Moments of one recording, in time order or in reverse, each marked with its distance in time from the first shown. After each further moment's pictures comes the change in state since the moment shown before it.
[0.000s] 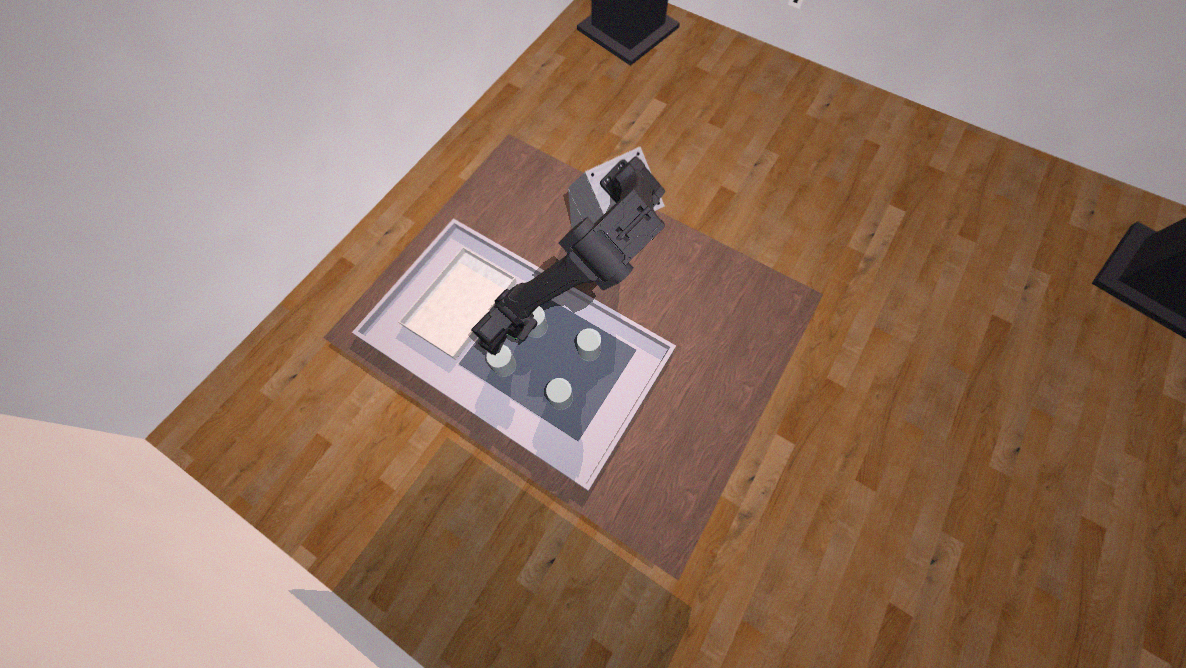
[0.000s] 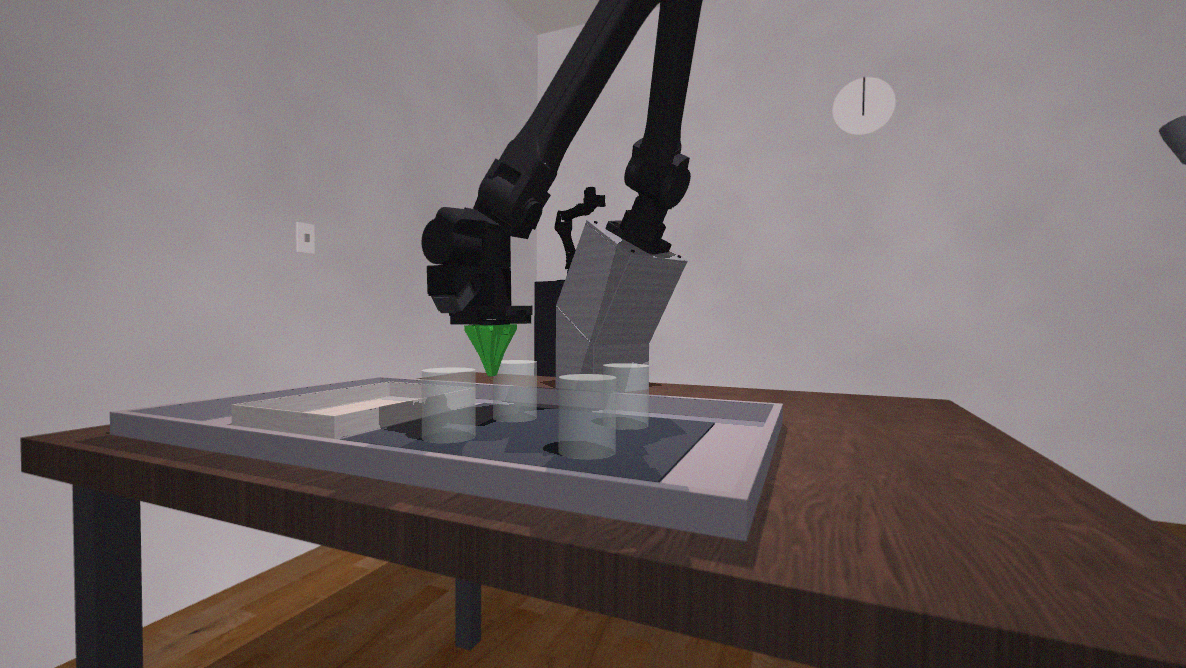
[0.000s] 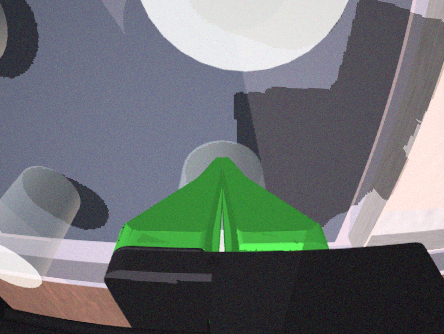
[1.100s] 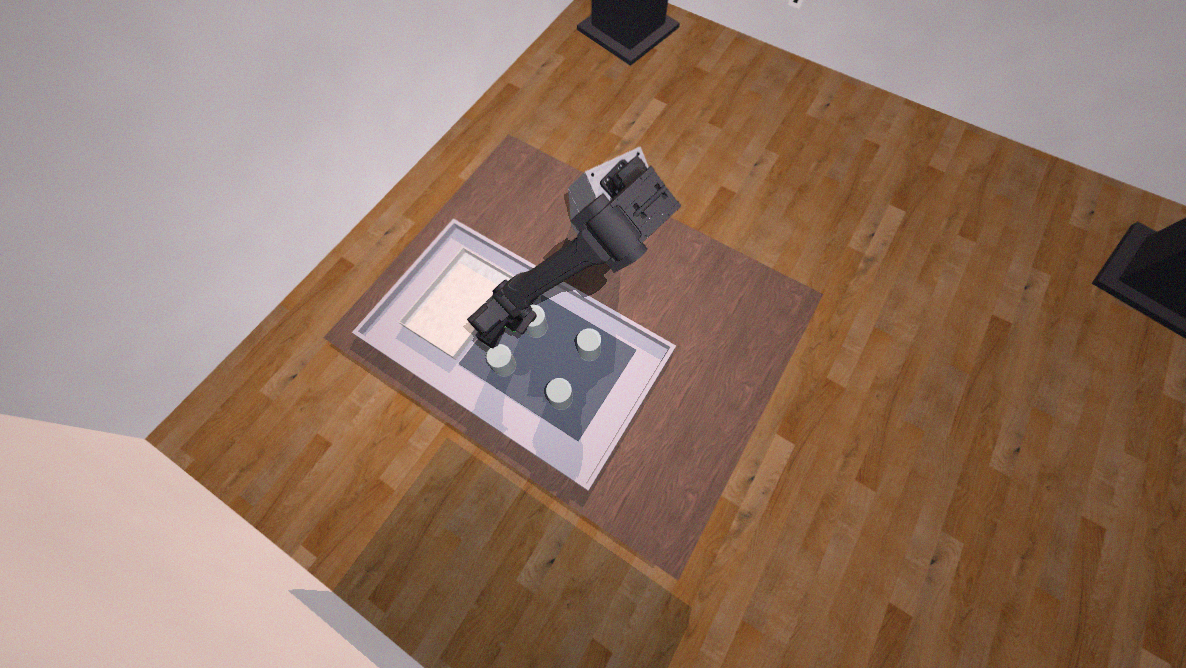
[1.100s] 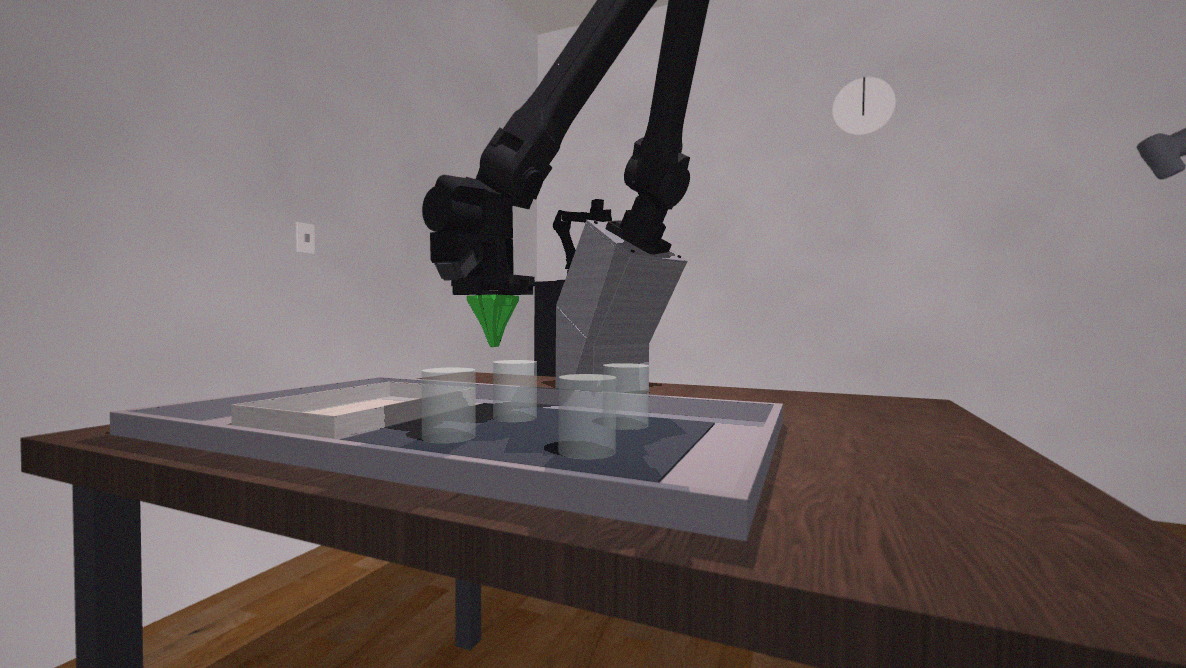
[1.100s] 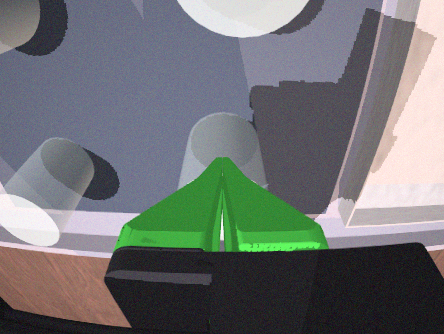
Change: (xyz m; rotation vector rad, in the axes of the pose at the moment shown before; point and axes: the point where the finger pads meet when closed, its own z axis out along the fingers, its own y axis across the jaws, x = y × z) arm 0.005 0.001 -0.041 -0.001 -0.001 -0.009
